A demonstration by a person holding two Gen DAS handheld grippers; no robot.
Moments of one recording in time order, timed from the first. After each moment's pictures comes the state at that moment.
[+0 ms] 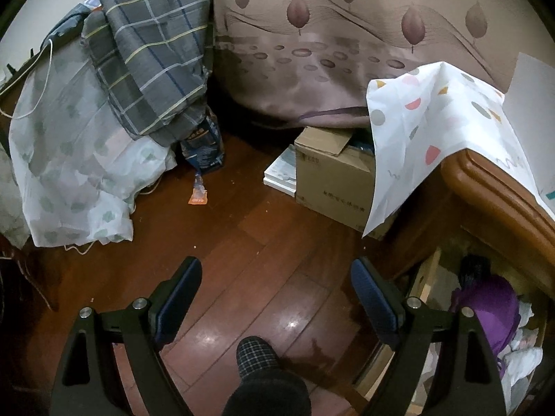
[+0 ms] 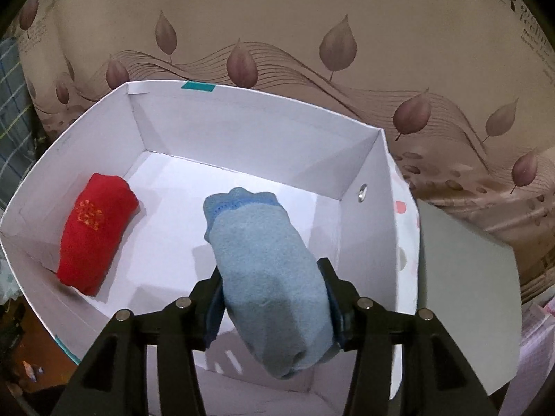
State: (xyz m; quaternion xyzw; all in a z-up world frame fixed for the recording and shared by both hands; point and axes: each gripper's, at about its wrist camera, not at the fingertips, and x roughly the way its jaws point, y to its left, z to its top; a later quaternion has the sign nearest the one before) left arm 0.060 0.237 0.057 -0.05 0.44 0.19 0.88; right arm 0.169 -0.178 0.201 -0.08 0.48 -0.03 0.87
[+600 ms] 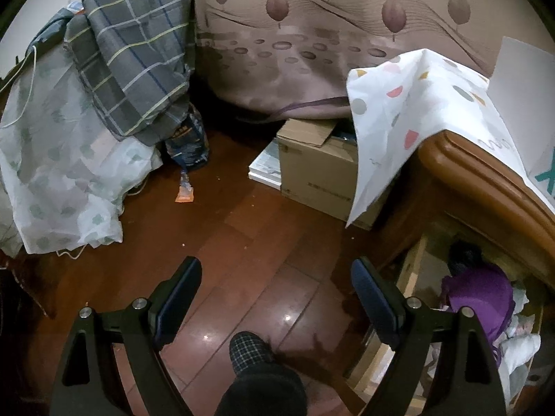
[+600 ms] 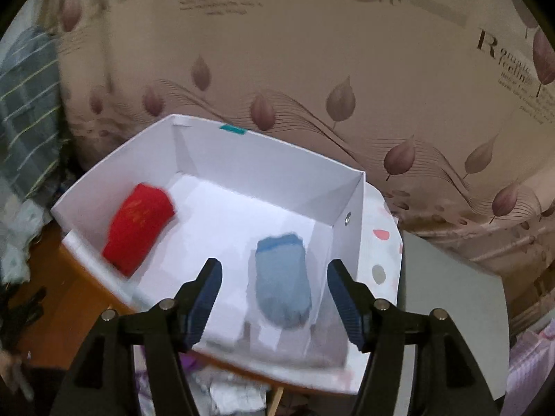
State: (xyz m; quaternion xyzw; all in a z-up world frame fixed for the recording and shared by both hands) left arm 0.063 0.223 0.054 -0.04 0.45 0.16 0.88; right arm 0.101 -0.165 0.252 -0.12 0.41 0.01 0.91
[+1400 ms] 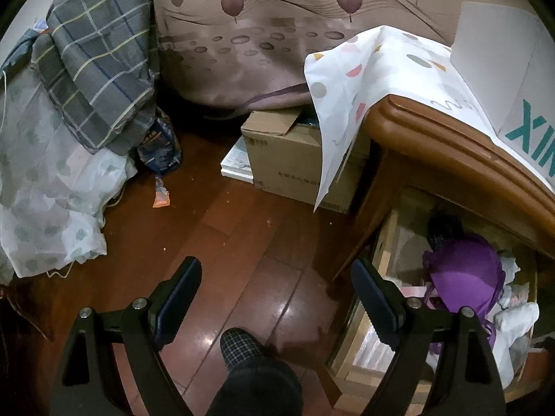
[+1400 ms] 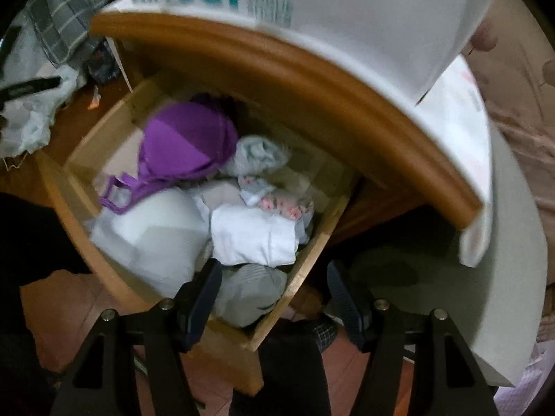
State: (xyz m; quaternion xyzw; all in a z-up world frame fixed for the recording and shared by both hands) left arm 0.068 0.195 0.045 -0.01 0.47 0.10 0.88; right arm 0.004 -0.198 0.052 -0.18 0.58 0.10 0.79
